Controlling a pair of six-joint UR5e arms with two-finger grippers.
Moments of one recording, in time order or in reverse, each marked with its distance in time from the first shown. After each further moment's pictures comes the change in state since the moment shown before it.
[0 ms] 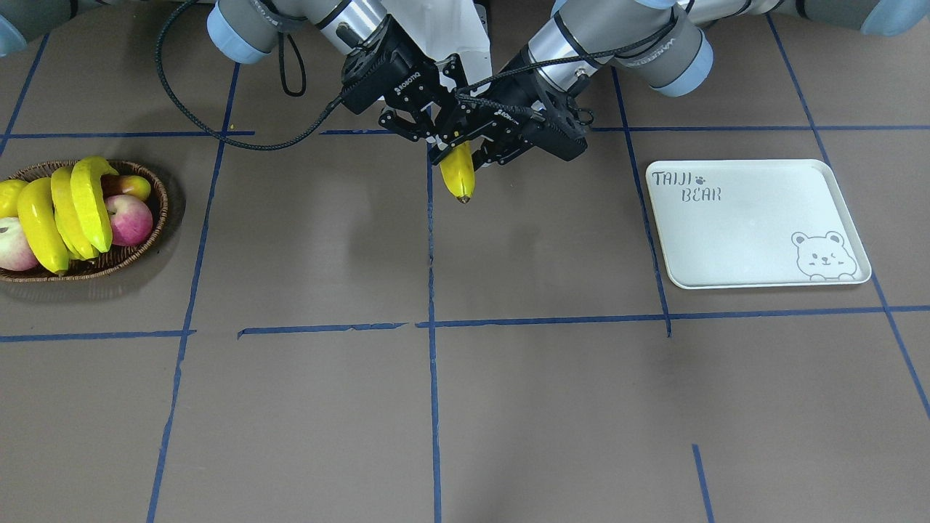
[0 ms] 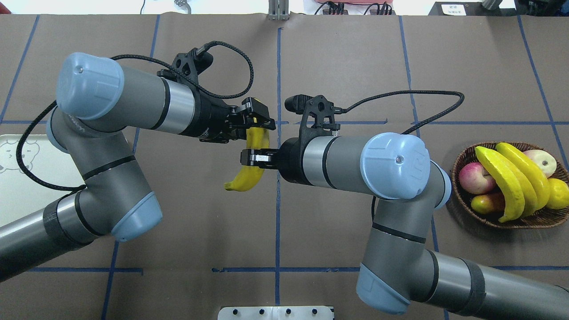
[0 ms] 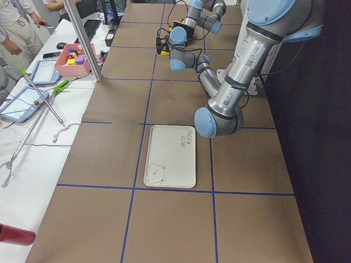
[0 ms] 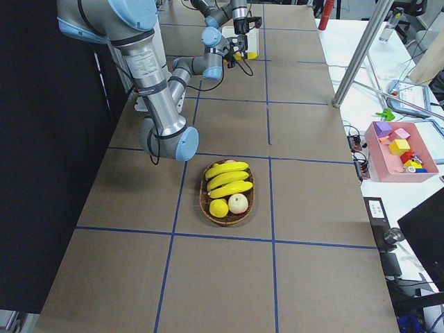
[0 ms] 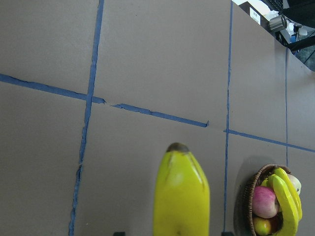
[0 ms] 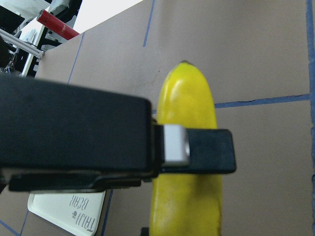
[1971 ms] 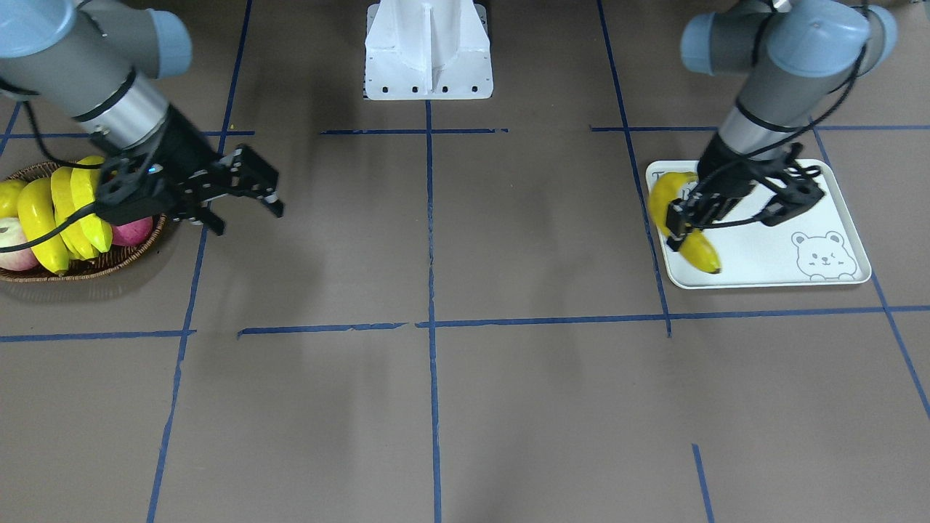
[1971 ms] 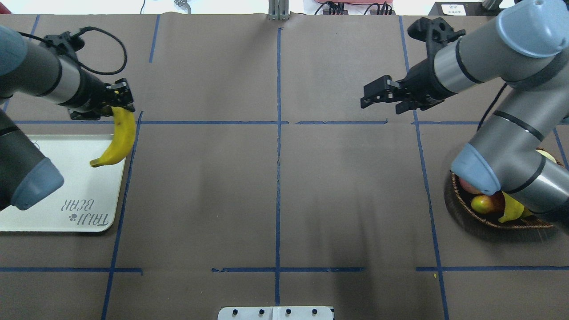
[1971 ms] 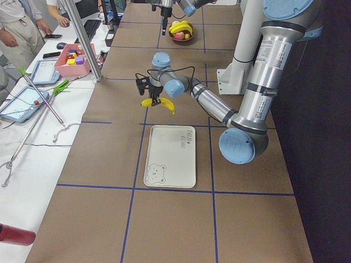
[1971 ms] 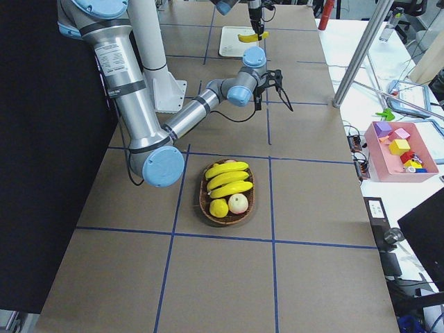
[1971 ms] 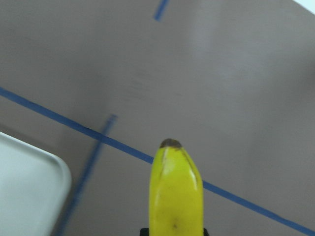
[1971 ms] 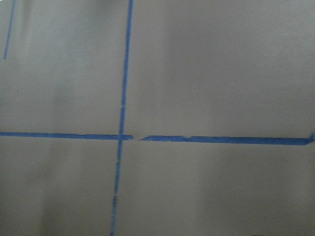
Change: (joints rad) left arm -0.274 0.372 -0.072 0.429 -0.002 0.228; right arm 0.498 -0.269 -0.004 -0.246 0.556 -0.330
